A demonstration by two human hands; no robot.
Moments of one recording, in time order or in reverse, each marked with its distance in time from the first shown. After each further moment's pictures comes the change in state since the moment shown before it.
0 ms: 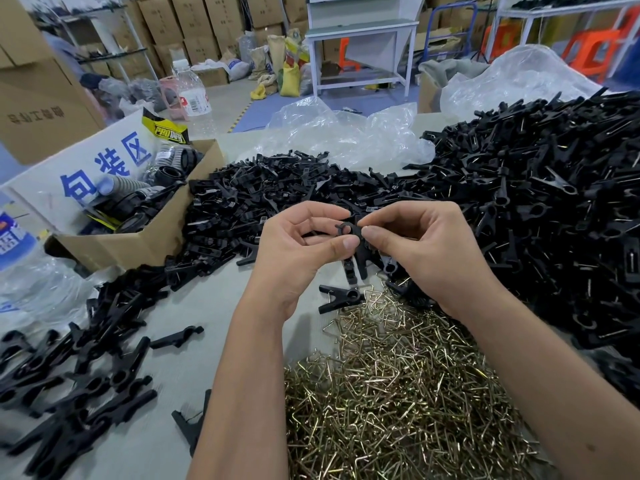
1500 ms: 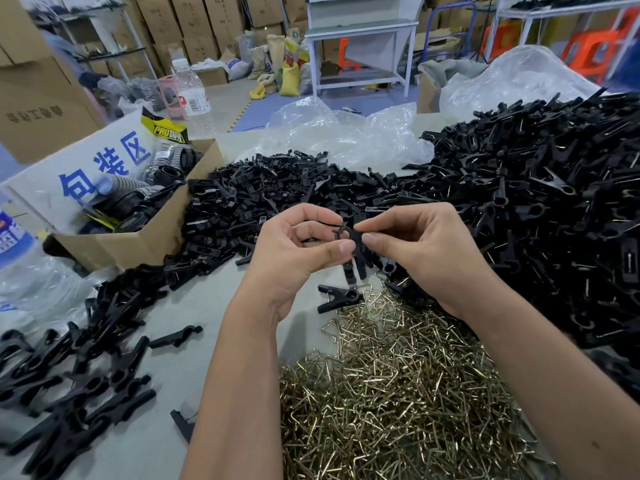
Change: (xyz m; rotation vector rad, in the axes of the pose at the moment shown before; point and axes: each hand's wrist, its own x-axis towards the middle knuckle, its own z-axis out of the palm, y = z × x) left_hand -0.001 0.003 -0.003 -0.063 -0.041 -0.084; right_hand 0.002 0.000 -0.002 0.002 -0.047 0.051
